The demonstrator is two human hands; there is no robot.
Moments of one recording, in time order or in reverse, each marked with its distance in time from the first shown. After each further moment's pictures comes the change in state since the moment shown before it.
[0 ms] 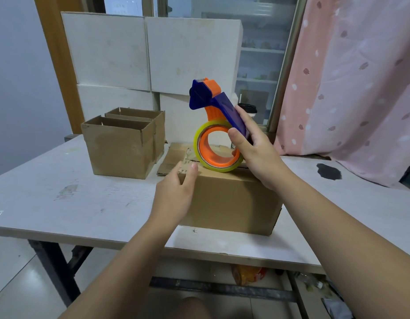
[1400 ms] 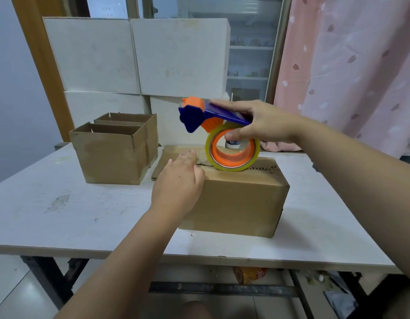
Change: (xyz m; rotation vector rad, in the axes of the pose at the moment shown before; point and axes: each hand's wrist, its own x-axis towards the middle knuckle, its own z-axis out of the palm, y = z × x) left_hand 0.015 0.023 0.006 0.538 -0.003 0.330; right_hand 0.049 -0.027 -0.056 -0.326 -0.471 -0.046
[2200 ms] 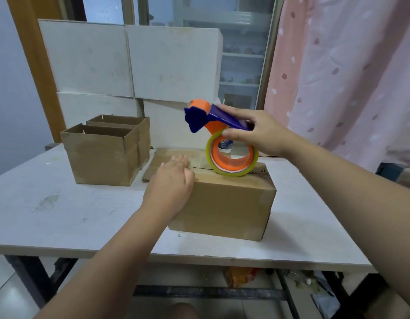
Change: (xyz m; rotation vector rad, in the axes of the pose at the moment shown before) left_hand -0.001 0.009 -0.003 0.016 -0.052 0.028; right_hand -0.026 0.009 0.001 0.031 0.183 0.017
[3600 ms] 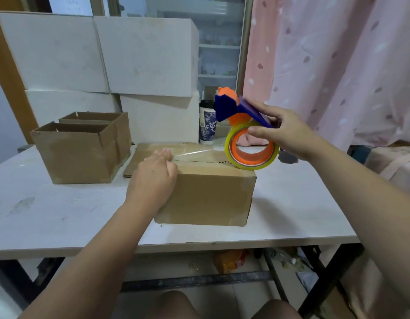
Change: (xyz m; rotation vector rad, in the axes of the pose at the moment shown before) left_hand -0.006 0.011 0.005 -0.002 0.036 0.005; right_hand -0.071 0.025 -0.037 0.164 0.196 0.099
